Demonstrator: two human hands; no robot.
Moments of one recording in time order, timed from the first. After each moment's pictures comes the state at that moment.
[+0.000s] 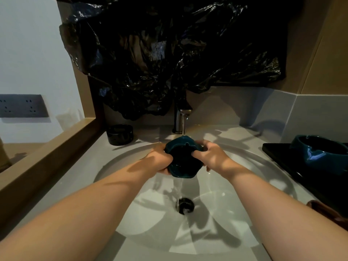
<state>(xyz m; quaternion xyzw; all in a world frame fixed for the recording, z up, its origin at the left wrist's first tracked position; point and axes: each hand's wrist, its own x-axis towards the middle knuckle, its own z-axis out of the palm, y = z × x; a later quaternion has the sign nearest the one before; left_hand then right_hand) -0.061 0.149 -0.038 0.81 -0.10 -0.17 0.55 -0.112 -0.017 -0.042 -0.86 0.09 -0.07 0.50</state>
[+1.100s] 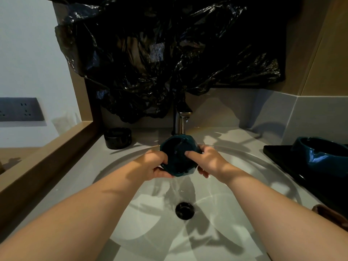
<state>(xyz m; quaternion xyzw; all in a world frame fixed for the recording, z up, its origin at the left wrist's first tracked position) -0.050 0.158 -0.037 0.70 0.00 -0.26 0.66 -0.112 -0.004 -0.037 -0.85 0.09 -0.05 0.52</state>
